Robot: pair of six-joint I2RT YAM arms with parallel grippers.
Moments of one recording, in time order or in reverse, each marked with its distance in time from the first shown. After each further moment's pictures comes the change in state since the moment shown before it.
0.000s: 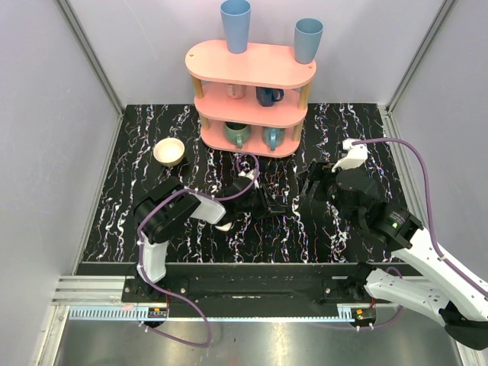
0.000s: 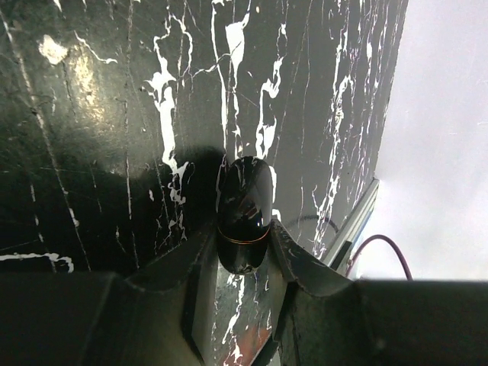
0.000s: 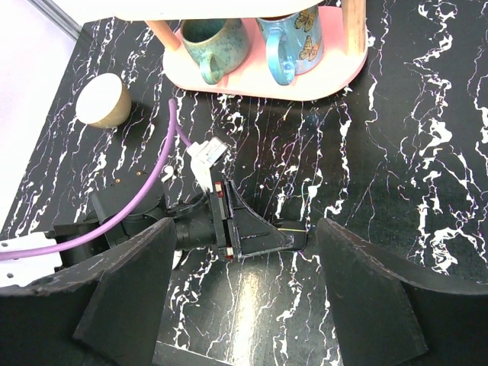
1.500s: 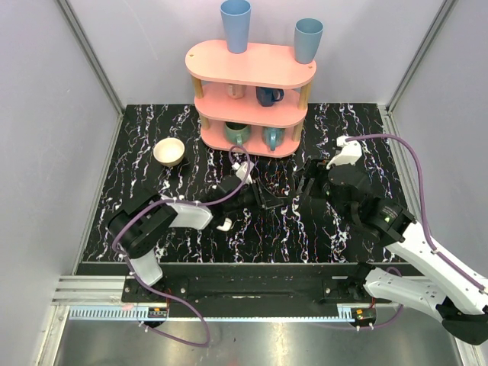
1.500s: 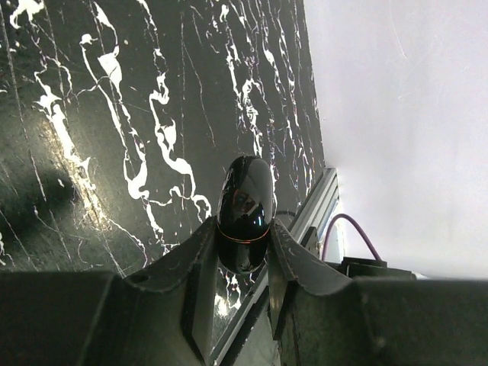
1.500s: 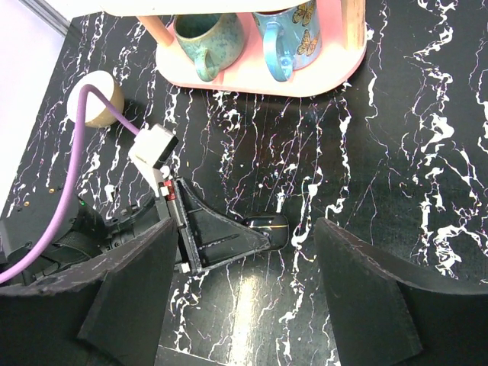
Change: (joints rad) left arm 0.007 -0.230 -0.126 0.114 0.006 0.088; right arm 0.002 0.056 0.021 0.001 0.008 0.020
